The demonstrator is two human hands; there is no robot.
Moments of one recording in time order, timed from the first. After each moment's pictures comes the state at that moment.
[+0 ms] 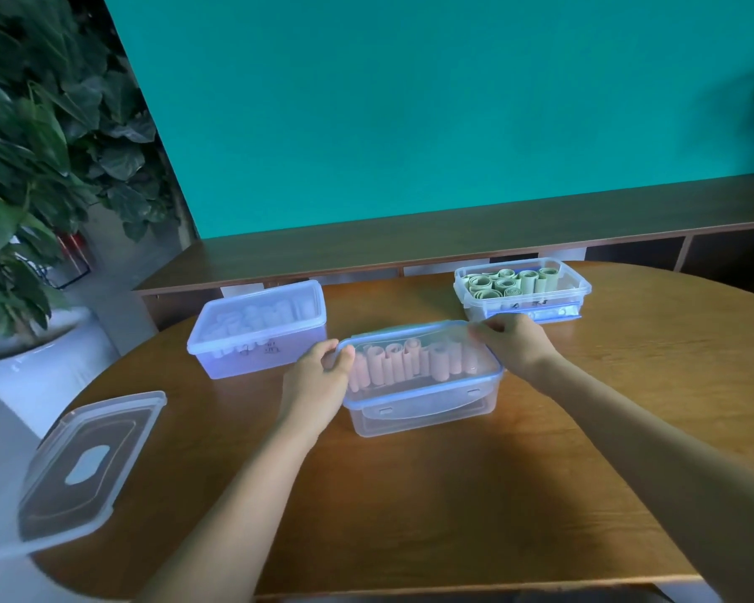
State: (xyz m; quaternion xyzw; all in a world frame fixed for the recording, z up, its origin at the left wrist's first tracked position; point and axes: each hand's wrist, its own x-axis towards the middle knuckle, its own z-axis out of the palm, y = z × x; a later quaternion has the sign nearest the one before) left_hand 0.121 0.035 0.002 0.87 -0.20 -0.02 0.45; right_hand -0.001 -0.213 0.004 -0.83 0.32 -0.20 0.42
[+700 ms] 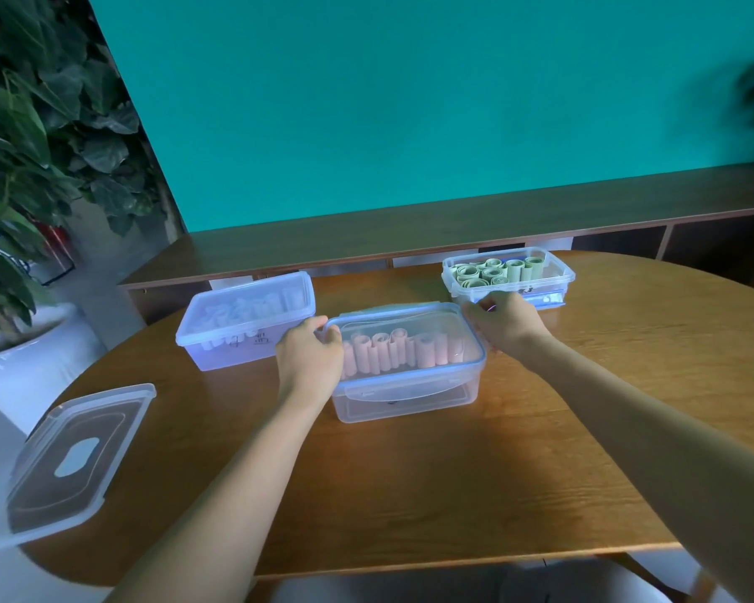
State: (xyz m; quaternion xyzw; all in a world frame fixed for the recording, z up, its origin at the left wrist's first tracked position) left_hand 0.119 0.018 0.015 0.88 -0.17 0.08 0.44; right_hand -0.004 -0.215 0.016 -0.83 0.34 -0.21 0.39
